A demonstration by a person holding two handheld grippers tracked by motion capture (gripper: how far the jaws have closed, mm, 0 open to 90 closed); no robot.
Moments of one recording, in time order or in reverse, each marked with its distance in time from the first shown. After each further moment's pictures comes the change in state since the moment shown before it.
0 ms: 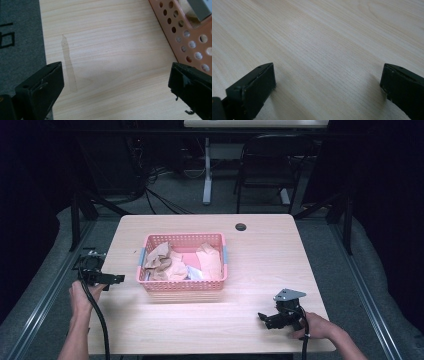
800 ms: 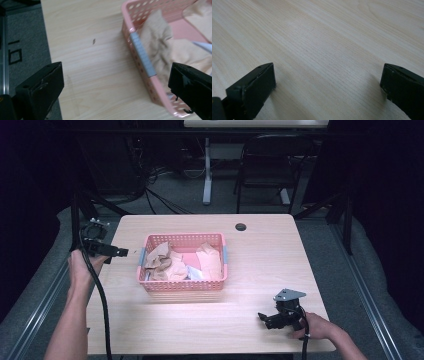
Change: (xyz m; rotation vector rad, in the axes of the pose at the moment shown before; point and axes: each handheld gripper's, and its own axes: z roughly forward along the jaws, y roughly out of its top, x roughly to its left) left arm -0.033 0.090 -0.056 -0.042 -0.003 0.086; right arm 0.000 0.000 0.000 0.000 -0.001 0.002
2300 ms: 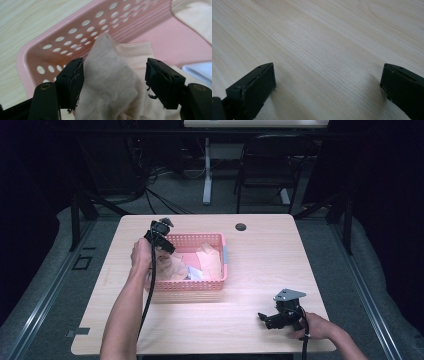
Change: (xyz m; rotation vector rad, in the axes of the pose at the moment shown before) left arm -0.097 0.063 0.139 0.242 0.035 0.202; right arm 0.000 0.000 0.000 -0.001 0.001 -0.002
